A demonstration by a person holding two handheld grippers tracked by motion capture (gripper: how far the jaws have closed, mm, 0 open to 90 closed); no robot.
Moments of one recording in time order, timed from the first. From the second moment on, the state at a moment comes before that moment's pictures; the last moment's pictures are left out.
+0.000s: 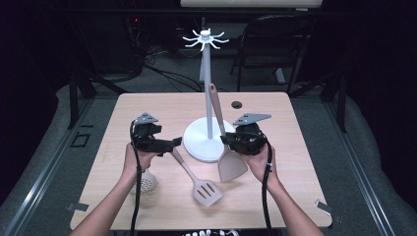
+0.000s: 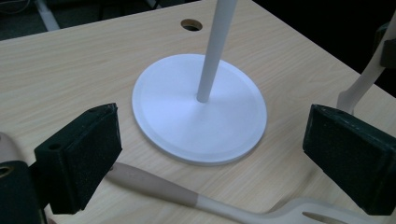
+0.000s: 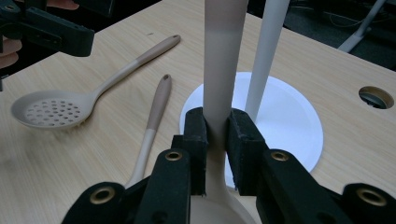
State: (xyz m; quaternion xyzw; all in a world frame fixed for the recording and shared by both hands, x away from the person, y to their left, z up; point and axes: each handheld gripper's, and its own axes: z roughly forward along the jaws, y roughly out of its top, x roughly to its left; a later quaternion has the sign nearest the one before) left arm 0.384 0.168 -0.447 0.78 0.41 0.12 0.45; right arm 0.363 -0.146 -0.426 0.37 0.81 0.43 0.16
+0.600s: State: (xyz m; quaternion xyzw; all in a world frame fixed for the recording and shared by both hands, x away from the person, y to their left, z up) left arm 0.385 0.130 -0.419 0.77 0.37 0.10 0.51; right arm 0.362 -0.143 -0.427 0.36 0.82 0.42 0.17
